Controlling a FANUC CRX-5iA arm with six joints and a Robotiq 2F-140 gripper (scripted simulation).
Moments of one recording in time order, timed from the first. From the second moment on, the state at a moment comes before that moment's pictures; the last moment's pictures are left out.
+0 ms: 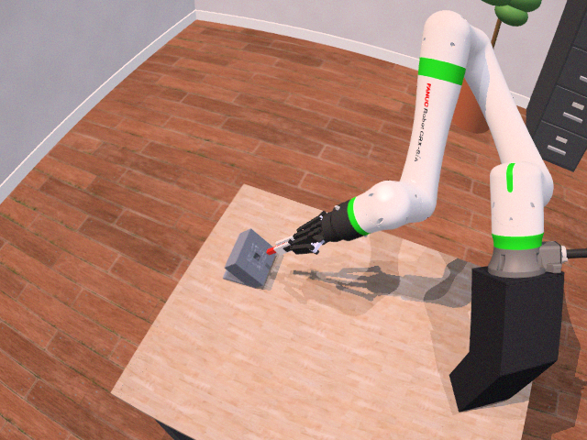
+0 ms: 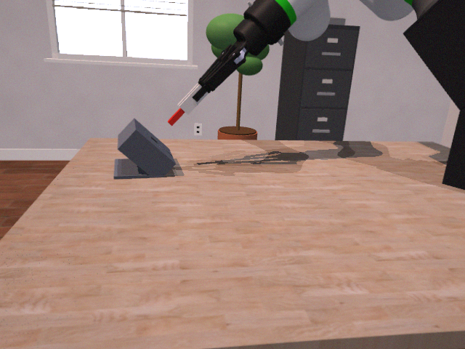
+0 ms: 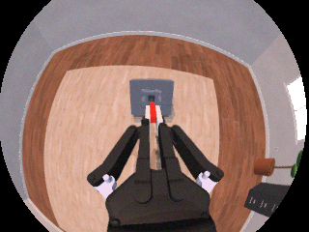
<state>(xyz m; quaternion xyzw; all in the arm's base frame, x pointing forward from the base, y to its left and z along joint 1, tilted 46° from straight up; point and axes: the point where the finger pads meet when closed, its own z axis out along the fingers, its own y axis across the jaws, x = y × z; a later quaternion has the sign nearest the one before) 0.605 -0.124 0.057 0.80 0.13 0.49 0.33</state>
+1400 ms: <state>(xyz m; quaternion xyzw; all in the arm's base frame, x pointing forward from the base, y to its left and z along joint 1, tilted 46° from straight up) 0.644 -0.141 0.043 0.80 0.13 0.49 0.33</state>
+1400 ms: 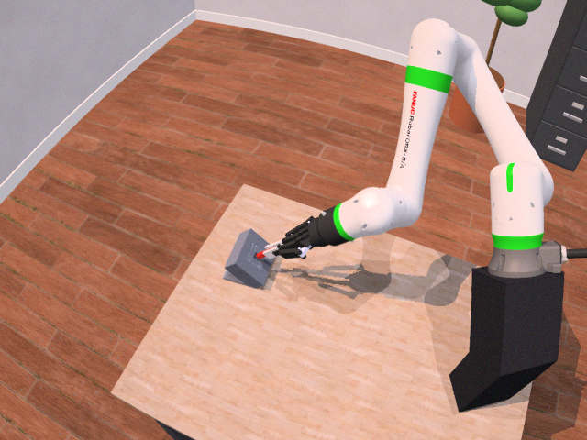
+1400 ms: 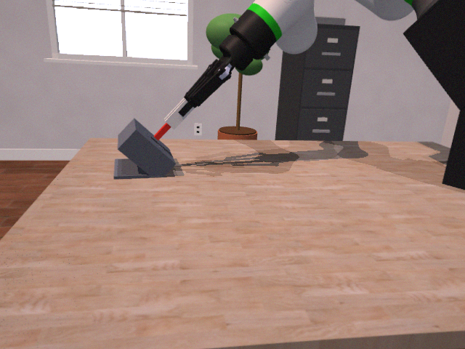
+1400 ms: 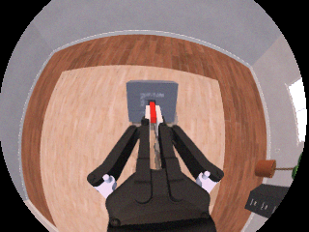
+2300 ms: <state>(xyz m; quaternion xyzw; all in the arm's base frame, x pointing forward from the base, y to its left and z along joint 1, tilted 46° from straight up) 0.666 -0.151 0.035 0.80 0.13 0.49 0.33</state>
